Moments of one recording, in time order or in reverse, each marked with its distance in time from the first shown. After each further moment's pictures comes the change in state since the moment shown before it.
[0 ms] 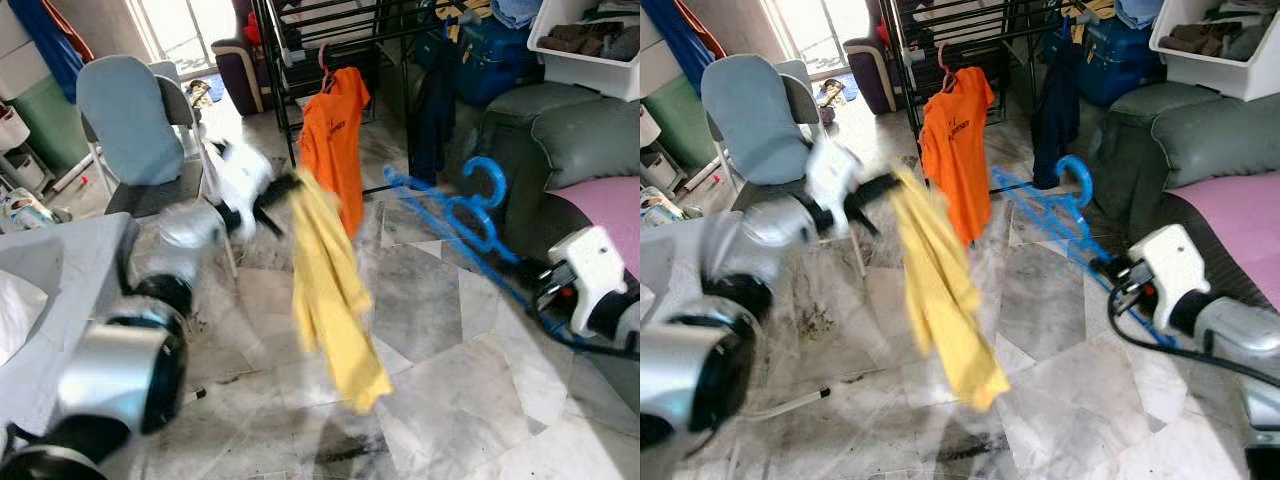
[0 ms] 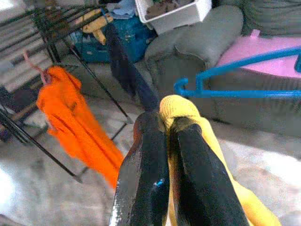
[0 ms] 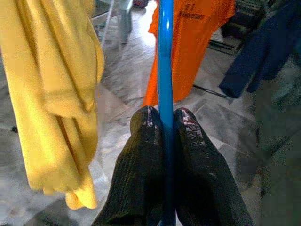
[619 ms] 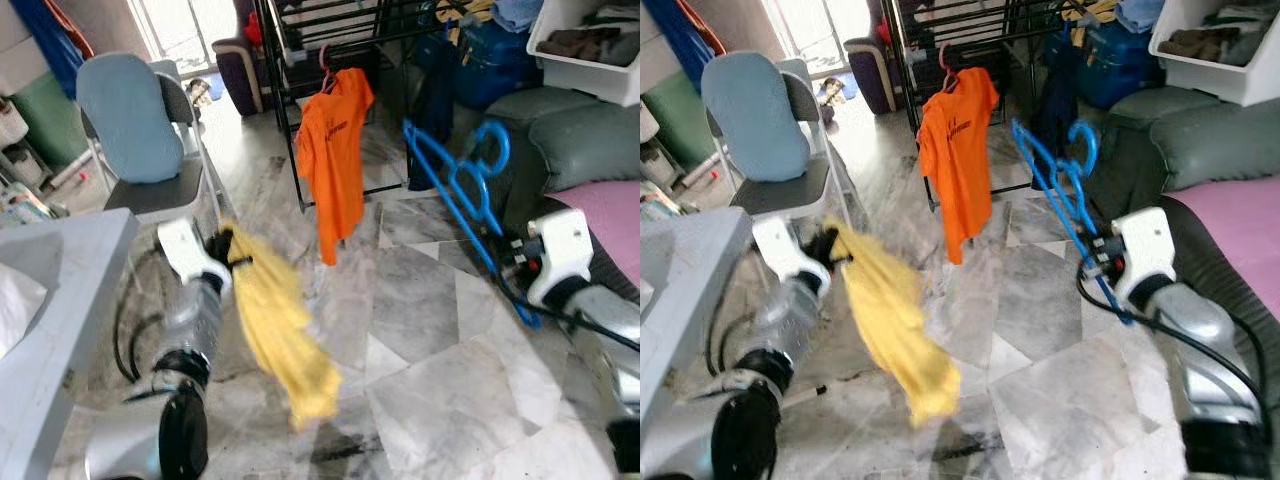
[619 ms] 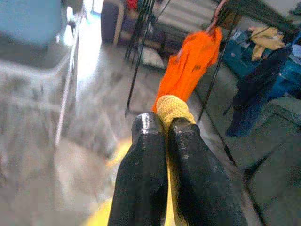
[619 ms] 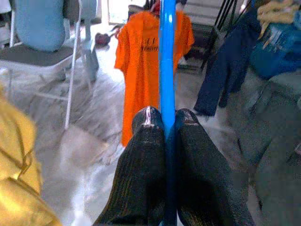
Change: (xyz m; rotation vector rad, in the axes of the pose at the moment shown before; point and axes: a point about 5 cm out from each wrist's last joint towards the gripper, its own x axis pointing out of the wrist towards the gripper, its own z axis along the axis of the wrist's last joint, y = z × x) left arm -0.047 -0.018 -0.094 -0.681 0.010 0.745; right arm 0.040 0.003 0.015 0.110 -0.166 -0.242
